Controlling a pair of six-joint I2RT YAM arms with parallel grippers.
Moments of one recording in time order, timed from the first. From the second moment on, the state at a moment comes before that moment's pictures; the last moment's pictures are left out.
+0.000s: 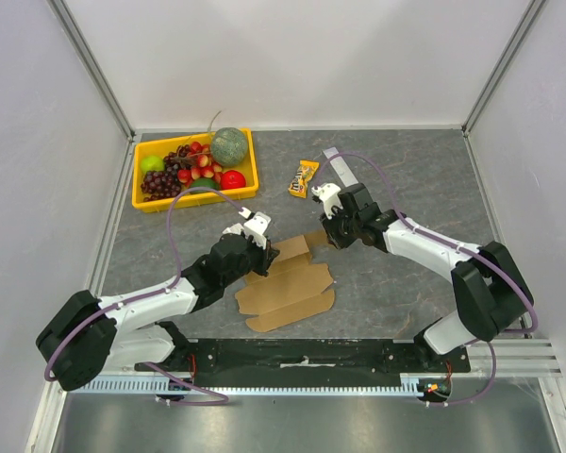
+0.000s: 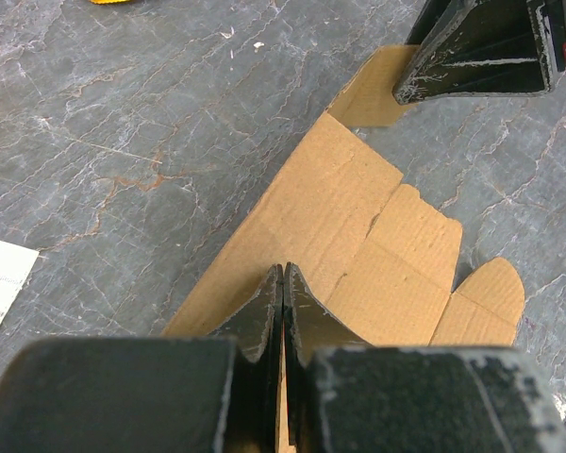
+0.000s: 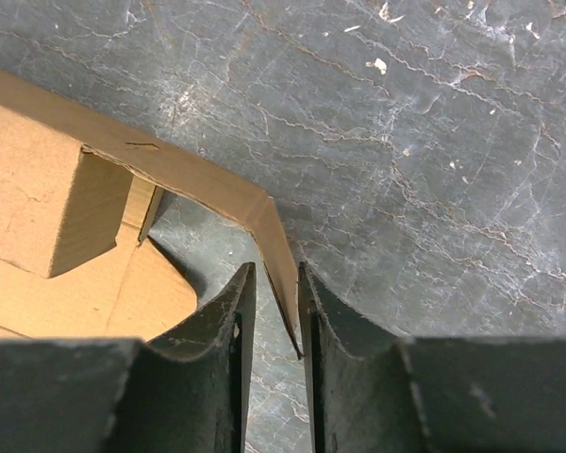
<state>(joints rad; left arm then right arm) -0.80 1.15 0.43 0.33 -0.05 -0.21 0.57 1.52 0.92 -0.26 -0.12 -0.12</state>
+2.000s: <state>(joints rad) -0.80 1.14 0.43 0.30 -0.04 -0.21 0.57 1.54 1.00 -0.34 -0.20 0.06</state>
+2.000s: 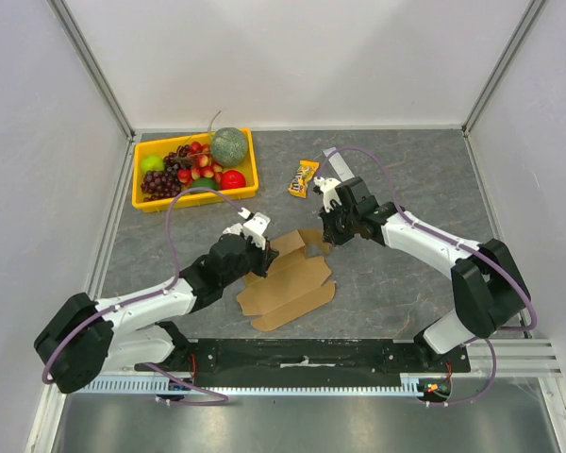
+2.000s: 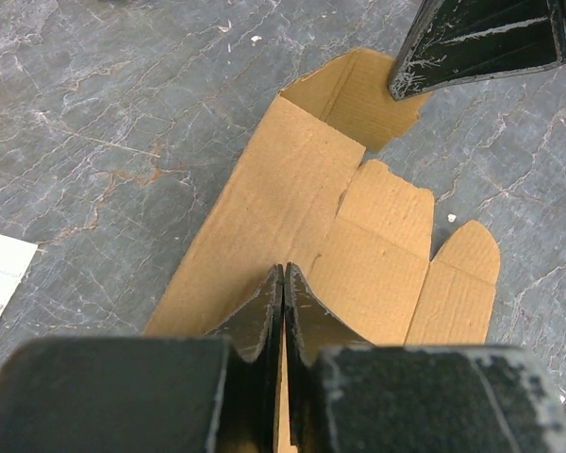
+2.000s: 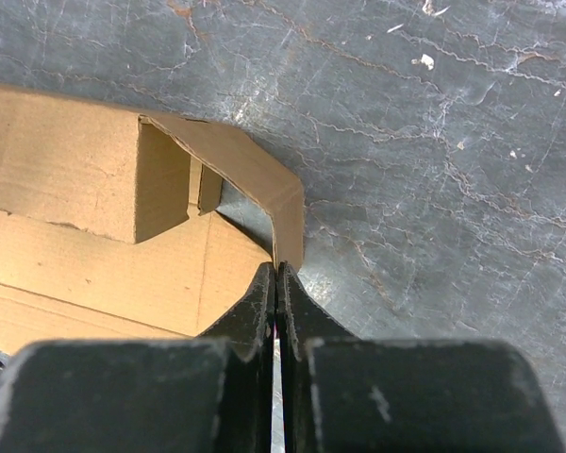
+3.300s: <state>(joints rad) -0.80 1.06 0.43 0.24 -0.02 -0.21 0.61 1.56 1.09 -0.41 -0.25 0.14</state>
